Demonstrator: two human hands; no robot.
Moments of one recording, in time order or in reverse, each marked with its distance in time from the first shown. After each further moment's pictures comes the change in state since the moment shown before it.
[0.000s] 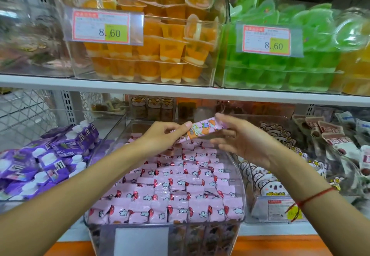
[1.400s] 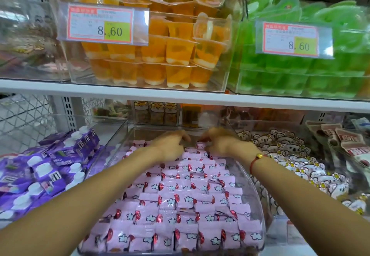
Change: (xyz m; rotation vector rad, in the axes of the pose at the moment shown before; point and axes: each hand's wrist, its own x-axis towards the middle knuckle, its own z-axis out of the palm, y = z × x) left_hand 0.074 -0.047 0.007 0.585 -0.136 0.067; right_hand 0.115 0.028 0.010 -1.531 0.035 -0.233
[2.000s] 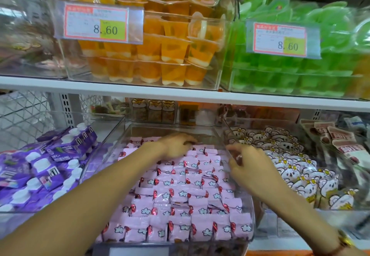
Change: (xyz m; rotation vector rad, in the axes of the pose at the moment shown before) left_hand 0.011 0.011 0.012 0.068 -0.149 0.056; right_hand -0.120 0.005 -0.001 0.224 0.367 0.175
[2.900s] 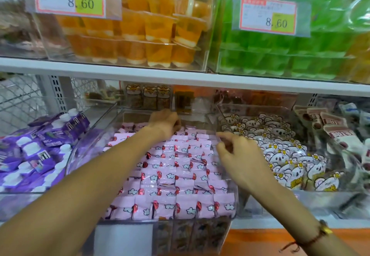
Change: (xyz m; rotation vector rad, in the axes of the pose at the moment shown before) left_hand 0.023 -0.004 0.004 0.313 0.294 -0.125; right_hand -0.013 0.001 0.004 0.123 0.087 -0.062
